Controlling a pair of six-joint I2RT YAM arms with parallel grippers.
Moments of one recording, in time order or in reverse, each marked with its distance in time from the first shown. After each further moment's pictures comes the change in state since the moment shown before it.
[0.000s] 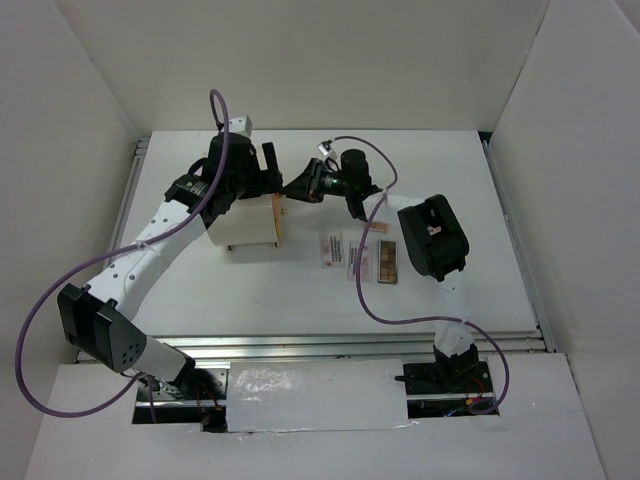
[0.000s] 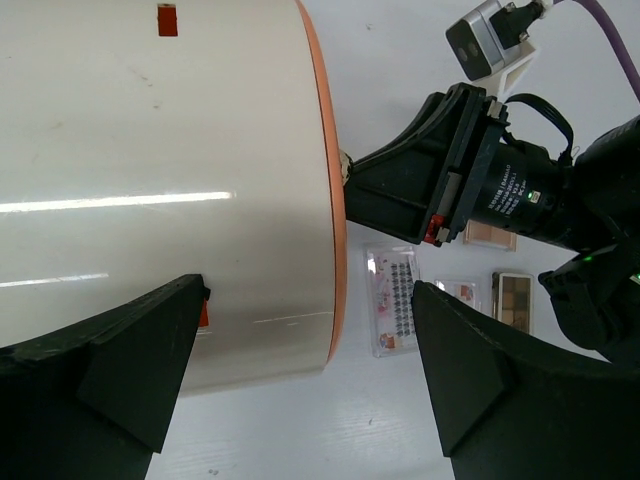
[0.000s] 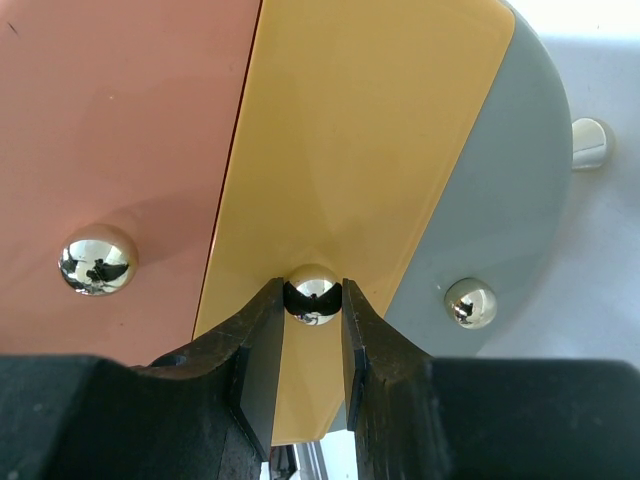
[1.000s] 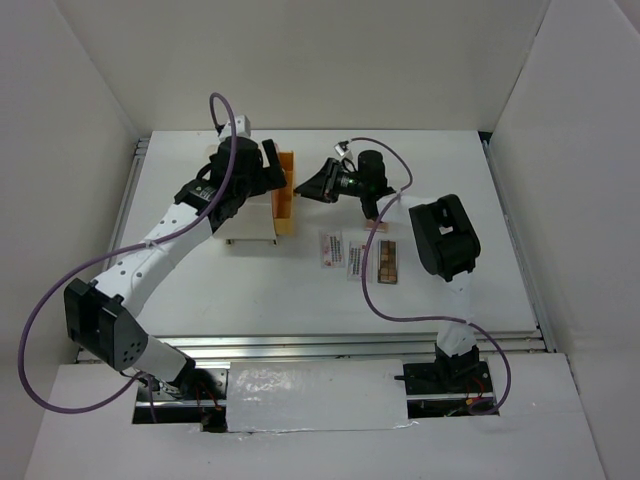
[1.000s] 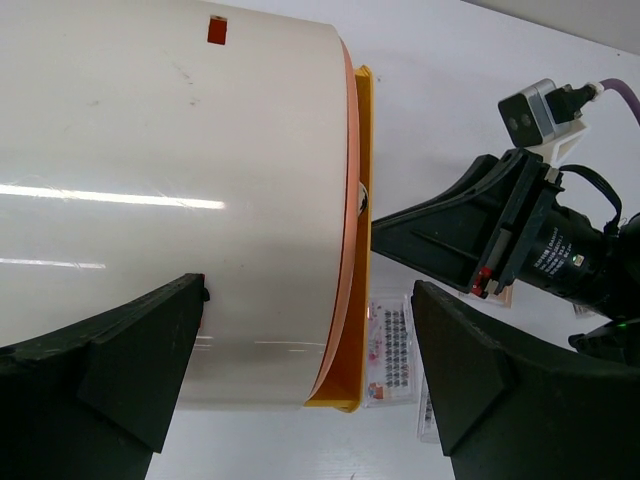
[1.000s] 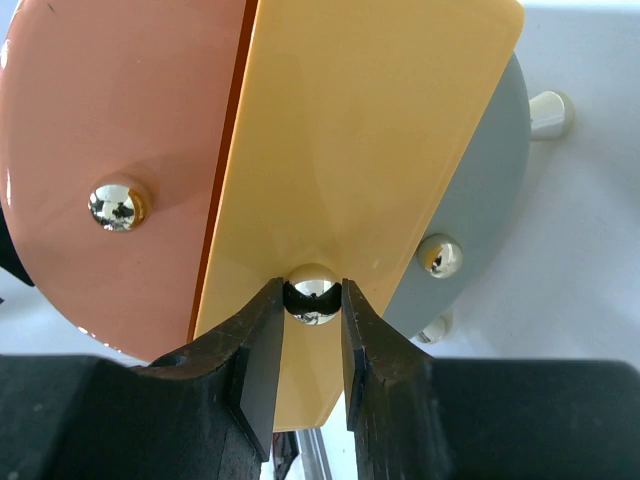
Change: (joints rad) left arm -0.024 0.018 -0.058 0.111 -0.111 -0.070; right arm -0.078 -0.049 -0.097 0.048 -0.038 0.015
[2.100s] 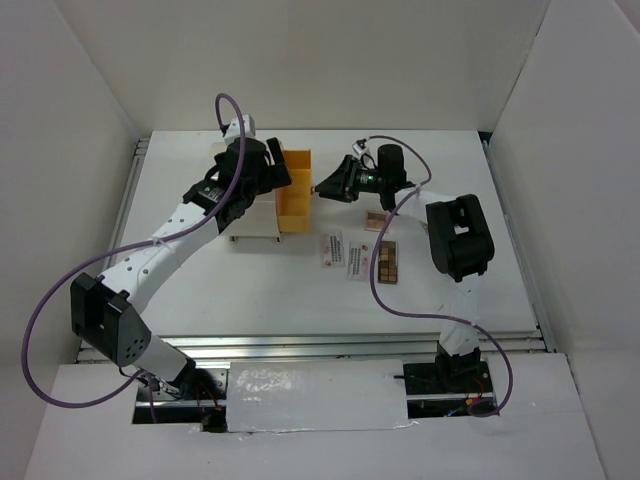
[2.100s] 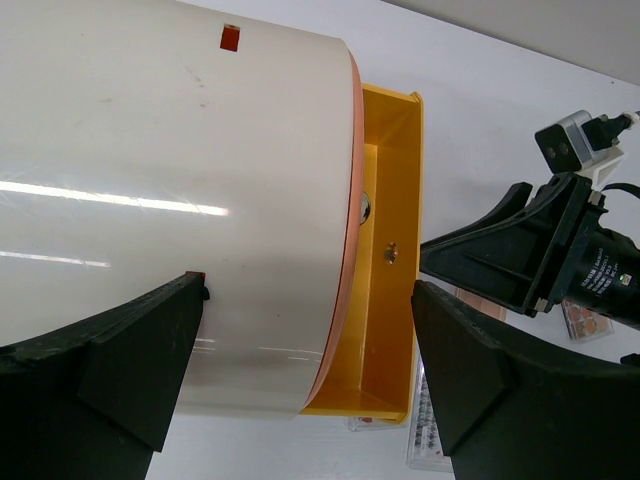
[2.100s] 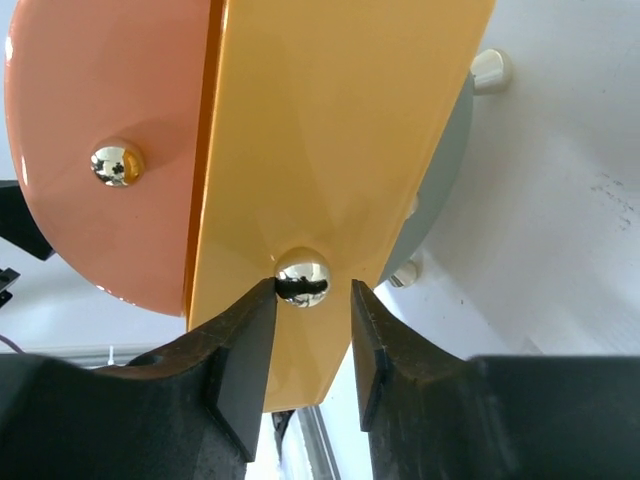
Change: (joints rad) left arm -0.034 0.029 0.001 0.053 -0.065 -0.029; right arm -0.111 -0.052 -0.003 -0.194 -0.104 -0.106
